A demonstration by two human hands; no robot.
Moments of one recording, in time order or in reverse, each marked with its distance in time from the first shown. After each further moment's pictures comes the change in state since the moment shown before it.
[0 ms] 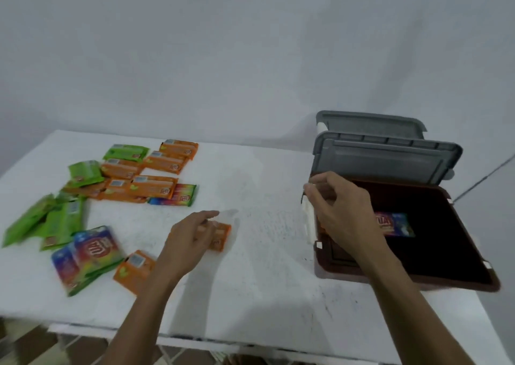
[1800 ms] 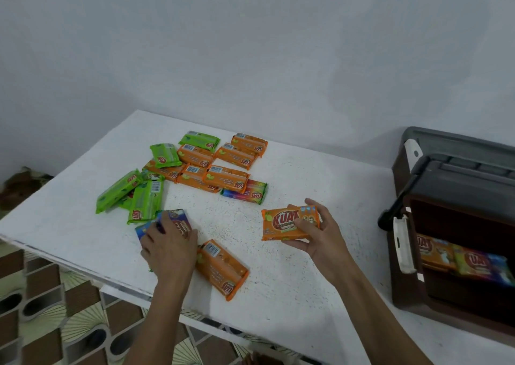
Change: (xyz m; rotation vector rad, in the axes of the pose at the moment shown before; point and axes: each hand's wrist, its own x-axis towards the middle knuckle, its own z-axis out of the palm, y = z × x) left_hand -0.029 -0.143 -0.063 0.422 0.491 -0.655; right_hand -0.005 -0.042 0.181 1.096 -0.398 0.507
